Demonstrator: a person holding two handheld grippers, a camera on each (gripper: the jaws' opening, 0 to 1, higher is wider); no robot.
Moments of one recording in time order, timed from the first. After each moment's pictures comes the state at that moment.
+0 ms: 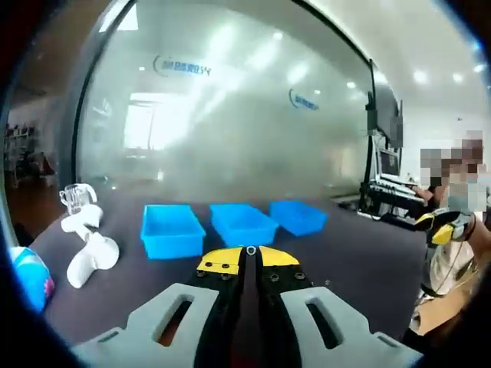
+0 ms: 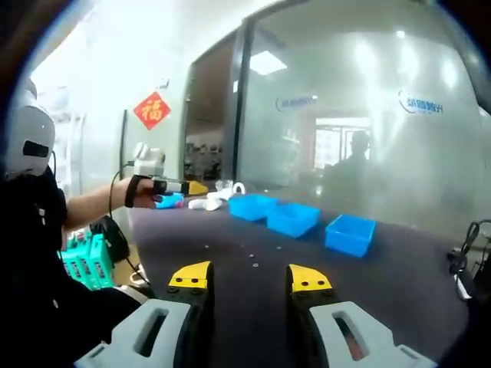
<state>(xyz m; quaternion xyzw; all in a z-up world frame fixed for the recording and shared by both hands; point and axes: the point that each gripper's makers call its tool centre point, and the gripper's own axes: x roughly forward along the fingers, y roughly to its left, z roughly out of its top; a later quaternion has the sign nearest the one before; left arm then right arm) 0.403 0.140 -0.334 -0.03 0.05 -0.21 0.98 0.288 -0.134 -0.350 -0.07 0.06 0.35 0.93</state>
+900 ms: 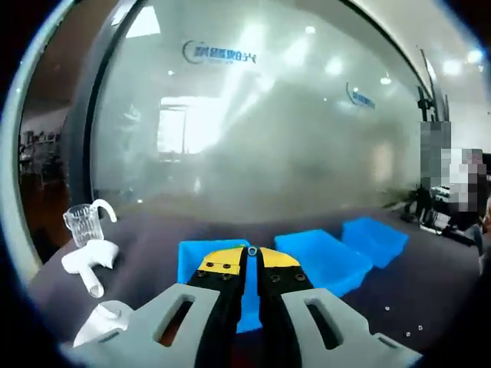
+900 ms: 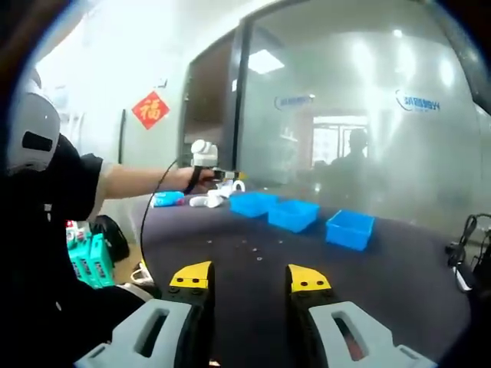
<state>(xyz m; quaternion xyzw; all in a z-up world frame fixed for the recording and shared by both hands) 0.593 0.203 -0.332 -0.02 0.06 -0.10 0.99 0.276 -0.135 -0.359 -0.07 0.07 0.35 0.93</state>
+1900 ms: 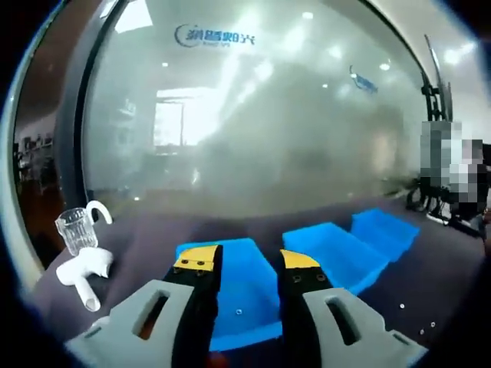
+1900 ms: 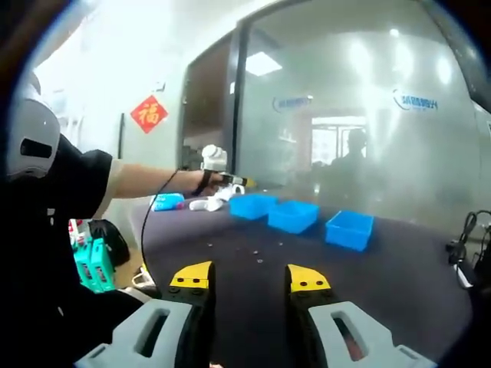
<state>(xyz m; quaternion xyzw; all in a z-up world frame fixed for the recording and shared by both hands) 0.605 0.196 -0.334 -0.01 0.07 -0.12 0.99 0.273 -0.135 -0.355 -0.06 0.06 0.35 0.93</state>
